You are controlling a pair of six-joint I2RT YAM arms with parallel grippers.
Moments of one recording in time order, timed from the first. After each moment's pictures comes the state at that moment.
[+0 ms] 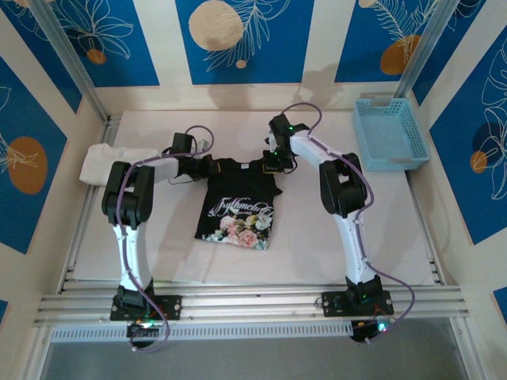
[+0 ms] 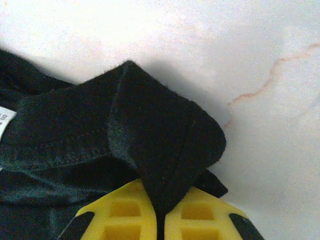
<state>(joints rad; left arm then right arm) -0.21 2.12 1.34 -0.15 0.56 -0.45 0.39 2.34 1.92 -0.88 -0.27 0.28</state>
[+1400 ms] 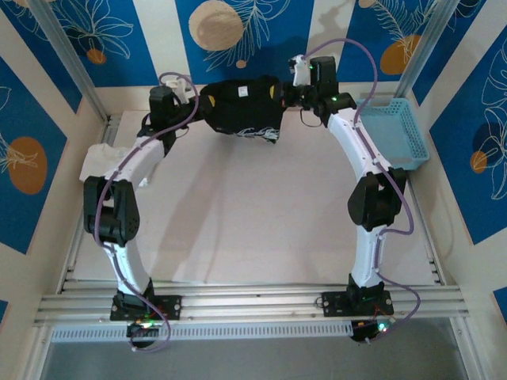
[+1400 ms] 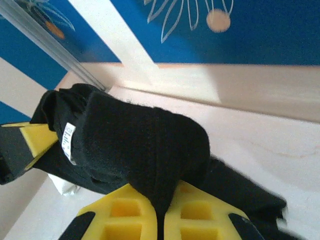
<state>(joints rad) -0.19 1.87 1.50 0.16 0.50 -0.58 0.26 2.02 2.02 -0.49 -0.50 0.29</state>
